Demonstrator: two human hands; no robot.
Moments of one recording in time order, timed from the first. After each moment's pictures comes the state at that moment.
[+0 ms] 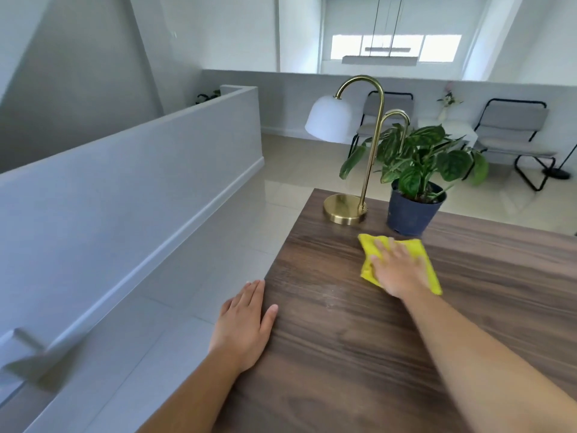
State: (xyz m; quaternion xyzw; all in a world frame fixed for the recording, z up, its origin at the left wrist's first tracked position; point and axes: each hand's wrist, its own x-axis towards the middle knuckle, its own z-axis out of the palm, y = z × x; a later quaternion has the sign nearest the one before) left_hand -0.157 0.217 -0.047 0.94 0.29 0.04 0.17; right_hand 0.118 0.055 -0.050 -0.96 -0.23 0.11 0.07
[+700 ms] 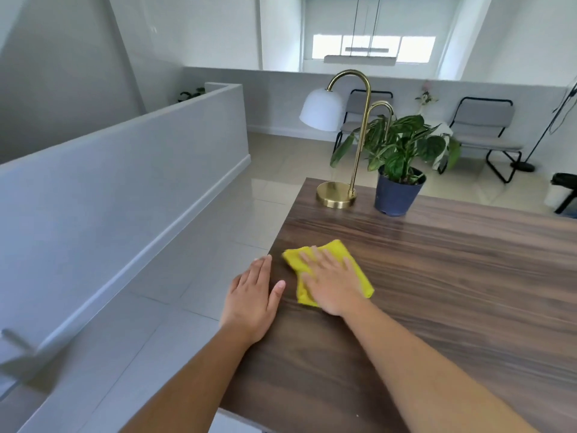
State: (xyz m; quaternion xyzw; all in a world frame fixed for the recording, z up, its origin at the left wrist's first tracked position) left_hand -0.175 0.210 -0.051 0.96 0.23 0.11 0.15; right_hand -0.033 0.093 -0.049 -0.91 -0.39 0.09 0.06
